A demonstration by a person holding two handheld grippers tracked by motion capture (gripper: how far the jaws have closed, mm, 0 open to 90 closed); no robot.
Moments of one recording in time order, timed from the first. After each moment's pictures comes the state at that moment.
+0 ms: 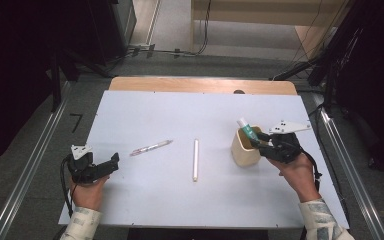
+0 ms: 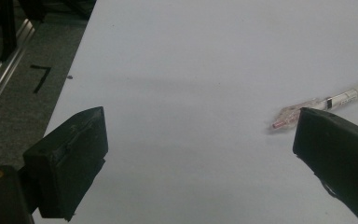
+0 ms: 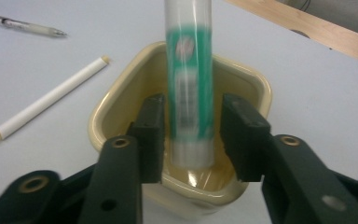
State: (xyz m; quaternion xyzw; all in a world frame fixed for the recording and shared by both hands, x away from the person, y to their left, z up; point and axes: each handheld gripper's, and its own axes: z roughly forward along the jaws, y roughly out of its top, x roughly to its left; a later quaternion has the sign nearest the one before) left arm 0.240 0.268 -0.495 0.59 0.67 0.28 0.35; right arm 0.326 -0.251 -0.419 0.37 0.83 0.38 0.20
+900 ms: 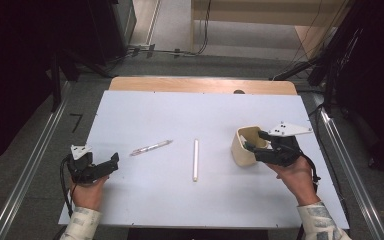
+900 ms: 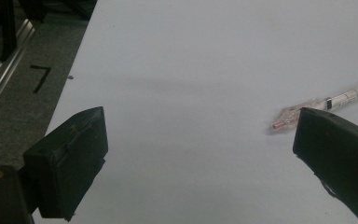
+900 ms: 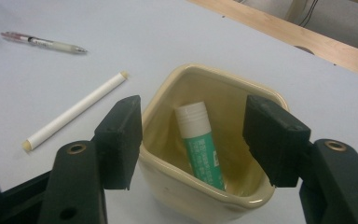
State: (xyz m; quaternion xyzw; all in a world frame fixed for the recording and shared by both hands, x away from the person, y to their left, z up) left arm 0.239 0.268 -0.494 0.59 0.67 0.28 0.35; right arm 0.310 -0.241 -0.408 0.36 0.82 0.40 0.20
